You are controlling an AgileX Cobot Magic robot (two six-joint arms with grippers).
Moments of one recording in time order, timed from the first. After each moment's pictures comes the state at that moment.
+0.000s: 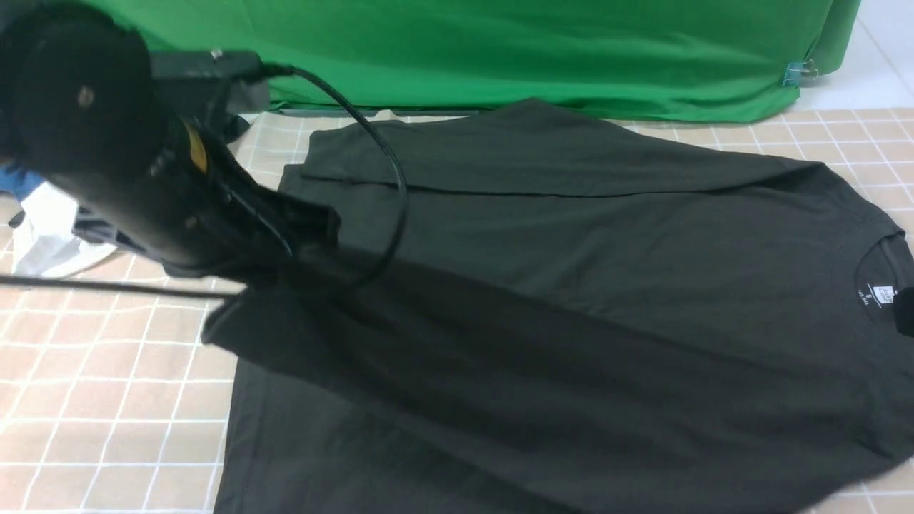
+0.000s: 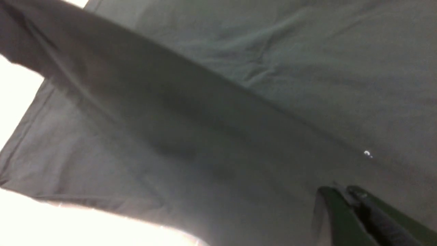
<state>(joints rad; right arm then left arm) 0.01 0.82 -0.85 0.48 0.98 -0.37 -0.40 1.39 -1.19 0.18 1.03 -0.42</state>
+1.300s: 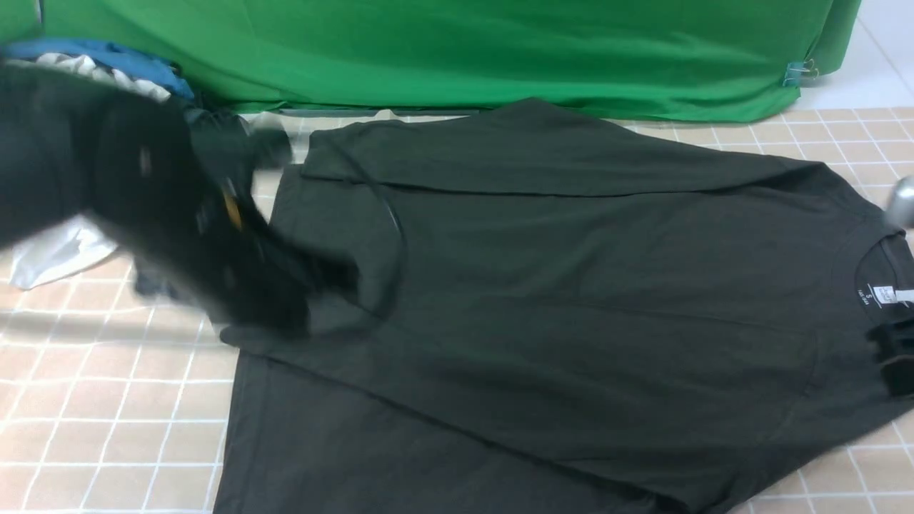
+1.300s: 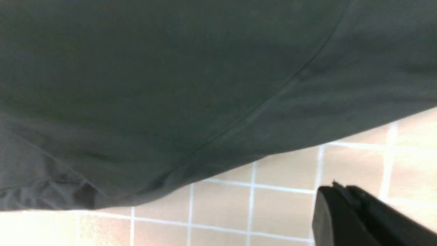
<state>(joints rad) 0.01 1.30 -0.85 0.16 0.96 -0.06 -0.41 1.42 -0.96 -0.01 0.83 -0.31</state>
